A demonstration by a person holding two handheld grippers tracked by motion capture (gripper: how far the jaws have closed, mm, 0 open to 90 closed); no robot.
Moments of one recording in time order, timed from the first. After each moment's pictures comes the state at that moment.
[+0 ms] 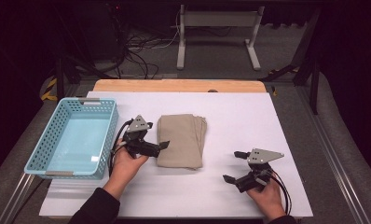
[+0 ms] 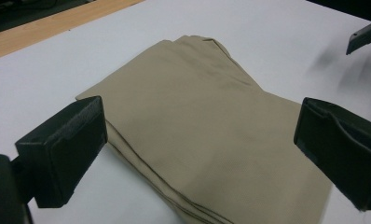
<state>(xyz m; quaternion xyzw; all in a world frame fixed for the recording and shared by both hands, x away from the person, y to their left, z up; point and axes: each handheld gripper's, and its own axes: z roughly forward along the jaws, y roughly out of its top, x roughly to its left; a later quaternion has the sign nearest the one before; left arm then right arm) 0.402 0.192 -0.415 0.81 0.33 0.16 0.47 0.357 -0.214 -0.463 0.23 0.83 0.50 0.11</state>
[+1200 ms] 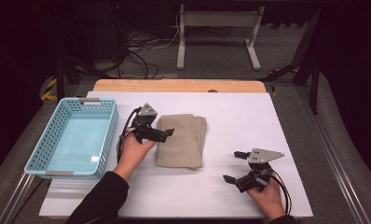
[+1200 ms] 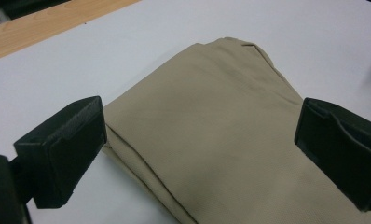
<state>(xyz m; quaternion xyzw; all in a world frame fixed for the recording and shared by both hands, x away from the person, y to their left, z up) 0.452 0.177 -0.418 0.81 0.36 0.15 0.44 0.357 -0.214 -0.463 0.23 0.83 0.50 0.10</state>
